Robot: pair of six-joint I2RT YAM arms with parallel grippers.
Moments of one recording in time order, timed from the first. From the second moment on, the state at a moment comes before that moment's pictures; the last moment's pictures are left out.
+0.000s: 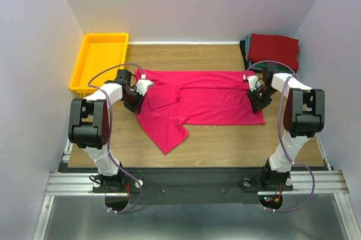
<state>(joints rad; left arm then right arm) -0.09 1.75 1.08 -0.60 0.33 0.53 -0.08 1.87 1.29 -0.85 -0.23 -0.57</state>
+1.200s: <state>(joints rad) -0.24 1.35 0.83 -0.80 0.38 0.93 -0.01 1.50 0.91 -0.82 -0.18 -0.99</state>
